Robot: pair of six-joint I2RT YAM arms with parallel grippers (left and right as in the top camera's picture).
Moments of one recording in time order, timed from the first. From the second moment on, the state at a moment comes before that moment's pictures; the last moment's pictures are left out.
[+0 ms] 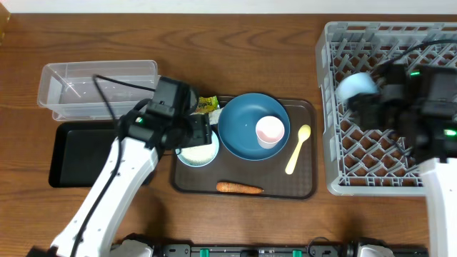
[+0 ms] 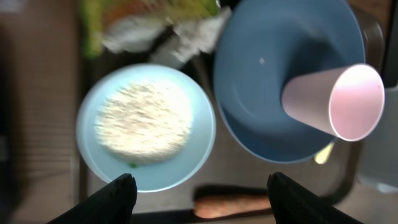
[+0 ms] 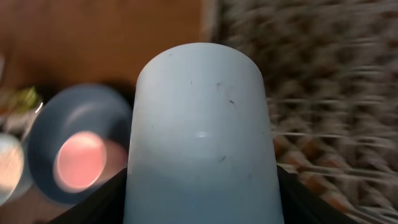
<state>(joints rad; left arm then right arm) -0.32 1.33 1.11 -0.93 0.16 -0.44 -0.13 1.24 1.31 -0.96 -0.23 -0.02</state>
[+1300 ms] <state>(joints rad) -0.32 1.26 1.11 -0.95 0.07 -0.40 -0.82 1.72 1.39 -0.96 -0.12 0.29</state>
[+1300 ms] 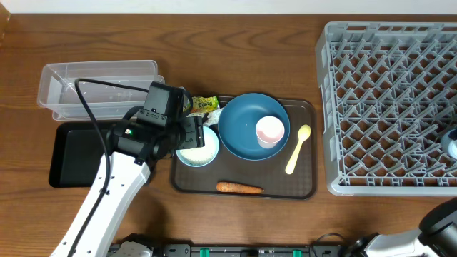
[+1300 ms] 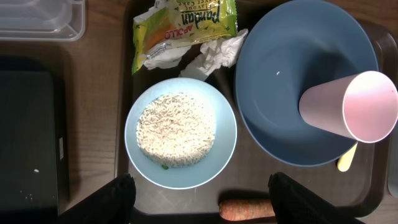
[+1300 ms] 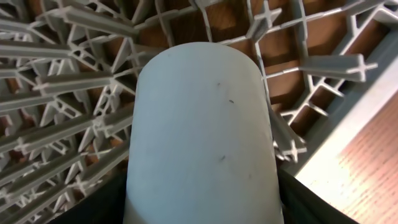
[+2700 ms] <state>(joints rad) -0.32 1.26 1.11 -0.96 0.07 -0.40 -0.65 1.54 1.39 -0.82 -0.41 0.15</state>
